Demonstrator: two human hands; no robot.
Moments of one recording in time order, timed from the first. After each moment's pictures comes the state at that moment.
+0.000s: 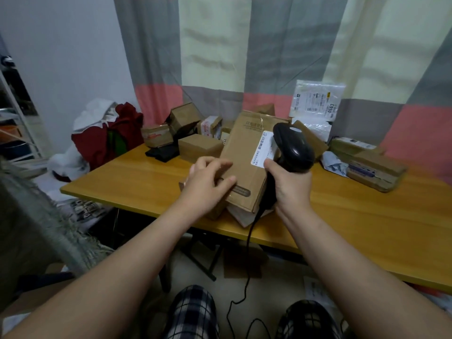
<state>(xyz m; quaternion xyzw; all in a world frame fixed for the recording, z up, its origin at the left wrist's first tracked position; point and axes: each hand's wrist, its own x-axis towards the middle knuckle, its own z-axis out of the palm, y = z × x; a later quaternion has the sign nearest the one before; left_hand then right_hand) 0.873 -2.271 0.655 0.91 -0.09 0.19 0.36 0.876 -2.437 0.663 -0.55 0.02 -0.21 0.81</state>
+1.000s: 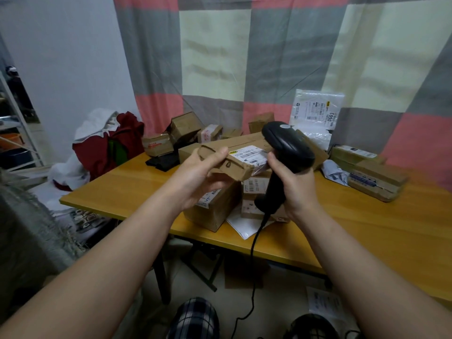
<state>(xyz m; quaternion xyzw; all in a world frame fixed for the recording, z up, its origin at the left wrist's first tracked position) 0.878 -2.269 0.709 0.61 -0.05 -0.01 0.79 0.880 -2.455 0.684 -0.58 -0.12 -0.15 0.80</state>
